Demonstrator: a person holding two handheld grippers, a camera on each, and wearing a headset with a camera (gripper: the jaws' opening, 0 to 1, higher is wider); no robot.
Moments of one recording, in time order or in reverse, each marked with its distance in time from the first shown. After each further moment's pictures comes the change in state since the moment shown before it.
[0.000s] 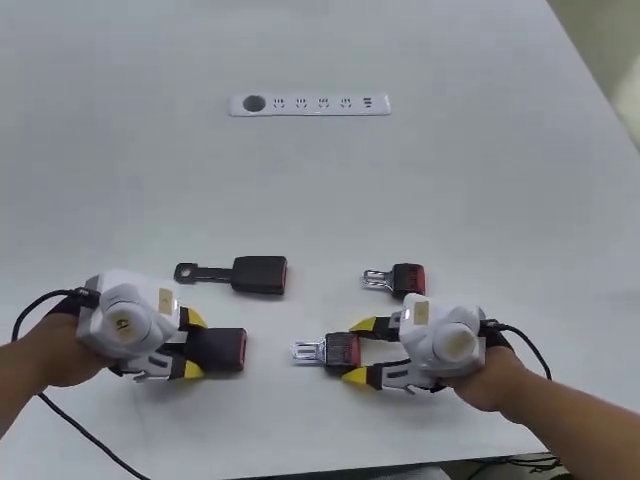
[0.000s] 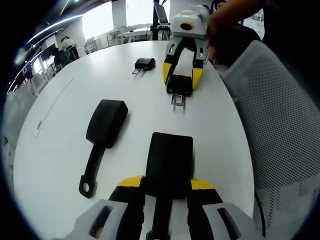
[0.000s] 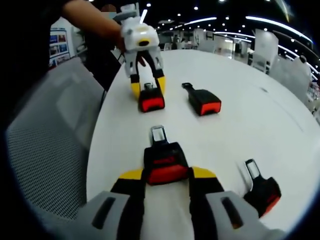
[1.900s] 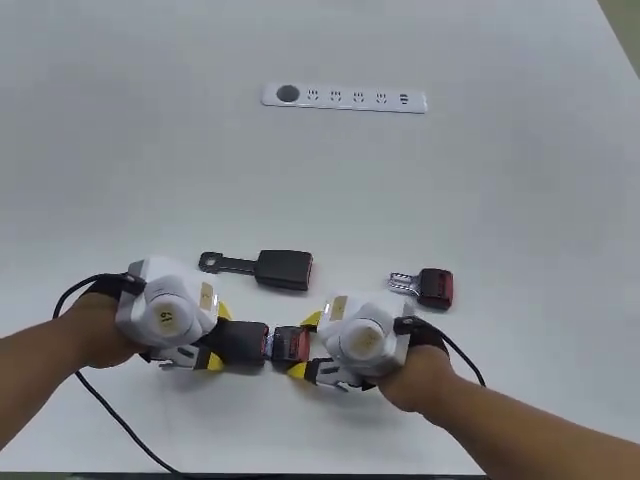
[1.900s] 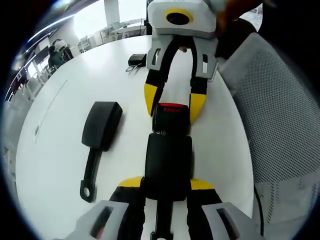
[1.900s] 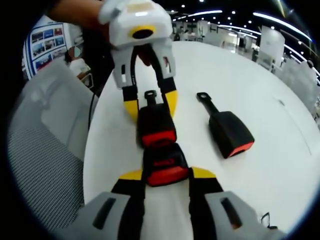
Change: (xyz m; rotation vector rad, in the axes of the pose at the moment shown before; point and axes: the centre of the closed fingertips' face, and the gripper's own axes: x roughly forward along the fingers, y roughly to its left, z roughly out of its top) left arm 0.001 -0.003 -0.003 0.035 0.086 -0.017; right arm 0.064 0.021 0.056 -0.013 0.105 0.003
